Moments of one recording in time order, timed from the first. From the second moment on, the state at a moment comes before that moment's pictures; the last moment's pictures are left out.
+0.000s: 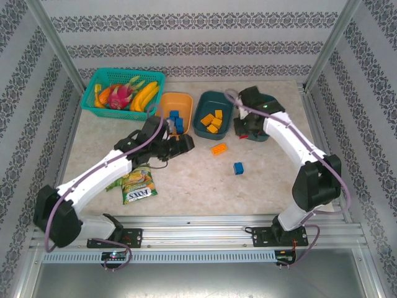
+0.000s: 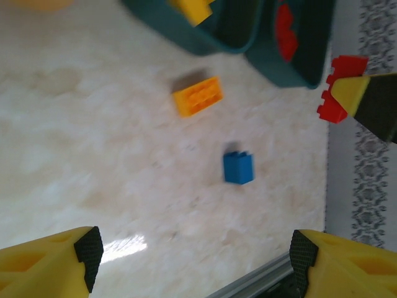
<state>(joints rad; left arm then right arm) -0.58 1.35 1.09 -0.48 0.26 -0.89 0.29 1.65 1.48 -0.94 0.03 0.15</state>
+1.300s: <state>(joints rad) -0.60 2.02 1.77 -0.41 0.39 -0.79 0.02 2.48 2.36 -1.12 0.18 0.32</state>
